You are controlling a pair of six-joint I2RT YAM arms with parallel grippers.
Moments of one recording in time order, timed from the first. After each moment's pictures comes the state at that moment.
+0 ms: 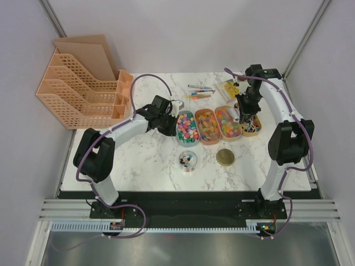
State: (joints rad) left arm -0.54 1.74 1.21 -0.41 0.28 -0.03; right arm 0.09 1.92 1.85 -1.35 -0.16 -0.09
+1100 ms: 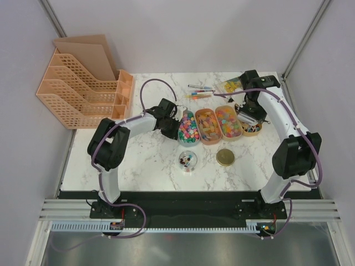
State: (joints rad) left arm -0.54 1.94 1.26 -0.37 0.27 0.02; right arm 0.19 1.74 1.70 -1.35 0.27 -0.67
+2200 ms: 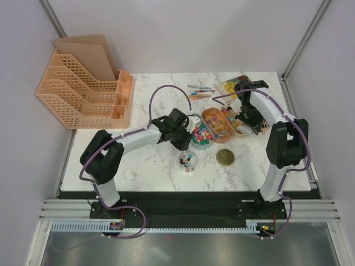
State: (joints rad) left arm -0.74 1.78 1.18 -0.38 0.23 0.03; right arm 0.18 1.87 1.60 -1.34 0.27 -0.54
